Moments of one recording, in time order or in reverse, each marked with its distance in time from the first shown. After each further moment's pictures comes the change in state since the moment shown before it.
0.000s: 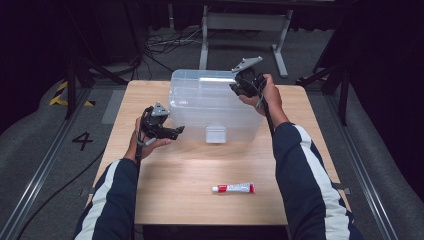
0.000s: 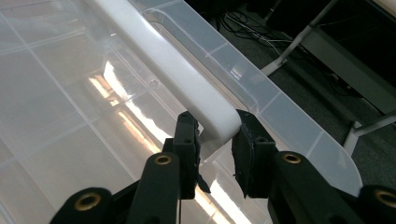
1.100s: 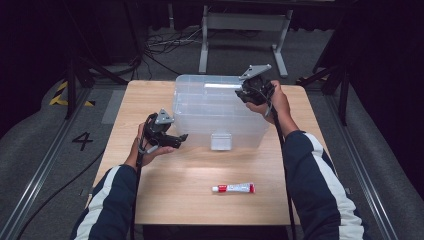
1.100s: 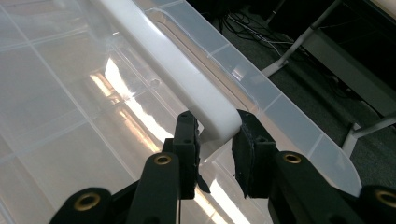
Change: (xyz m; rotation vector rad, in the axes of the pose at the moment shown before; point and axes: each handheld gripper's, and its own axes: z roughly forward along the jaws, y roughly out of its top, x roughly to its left) left arm -0.025 -0.004 -0.009 0.021 -0.033 0.041; right arm 0.007 -0.020 -0.024 -0.009 0.006 -0.019
